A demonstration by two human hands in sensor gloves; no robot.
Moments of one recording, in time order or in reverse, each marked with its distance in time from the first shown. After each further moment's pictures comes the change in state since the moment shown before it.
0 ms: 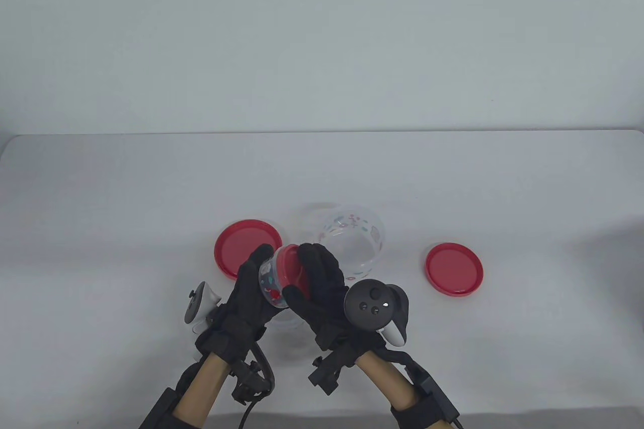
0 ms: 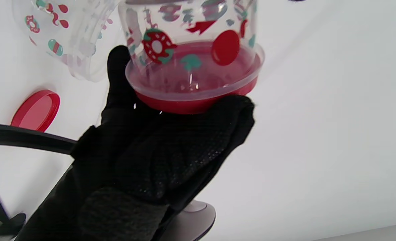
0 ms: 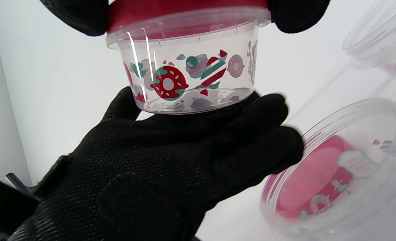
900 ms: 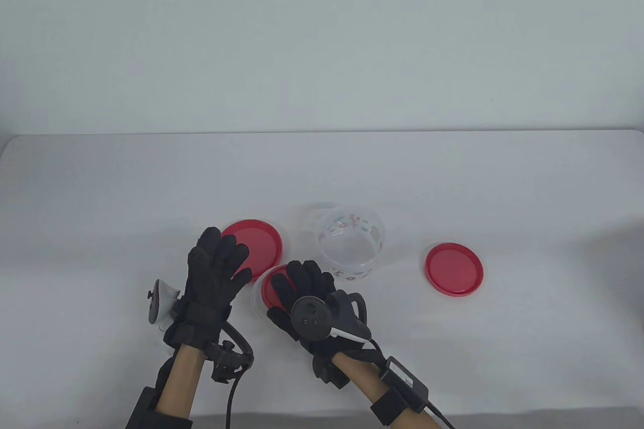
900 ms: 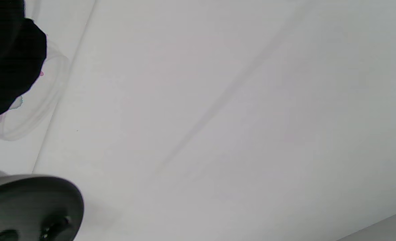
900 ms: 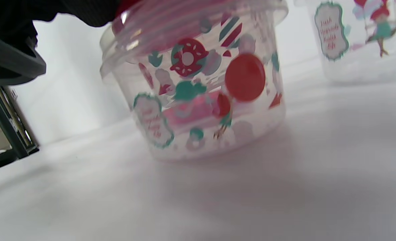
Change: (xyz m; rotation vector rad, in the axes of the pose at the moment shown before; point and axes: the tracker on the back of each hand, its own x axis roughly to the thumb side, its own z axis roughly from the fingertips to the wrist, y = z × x) left_hand 0.039 0.033 0.012 0.161 -0.198 0.016; right_hand -0.045 0.075 -0.010 0.344 0.045 0.576
